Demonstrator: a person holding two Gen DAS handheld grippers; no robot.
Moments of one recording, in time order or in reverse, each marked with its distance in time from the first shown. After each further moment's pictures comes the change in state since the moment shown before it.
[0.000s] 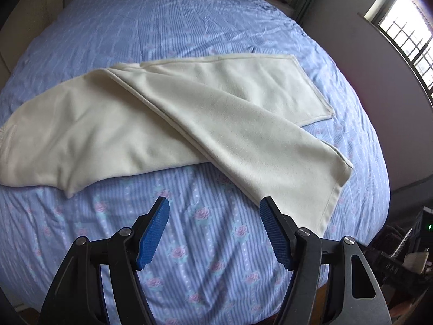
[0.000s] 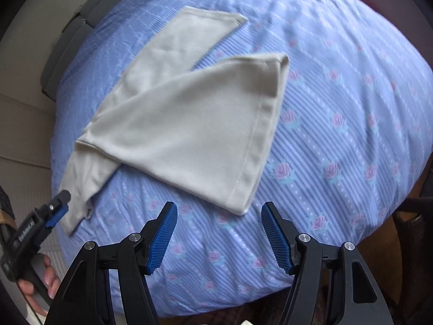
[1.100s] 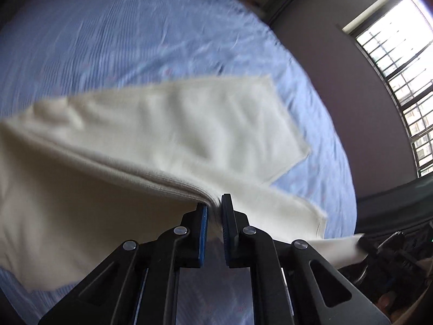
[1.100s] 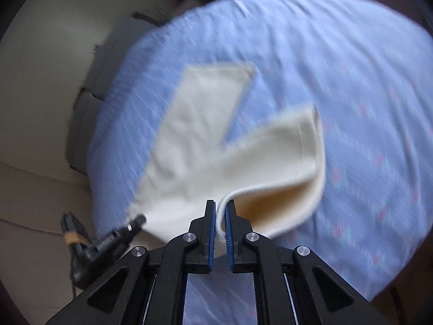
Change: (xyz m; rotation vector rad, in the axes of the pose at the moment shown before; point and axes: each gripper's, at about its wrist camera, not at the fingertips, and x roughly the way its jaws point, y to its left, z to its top) left arm 0.061 -0.014 0.127 0.011 -0.026 -0.269; right arm -0.031 0.022 0.077 0.251 -0.275 0.232
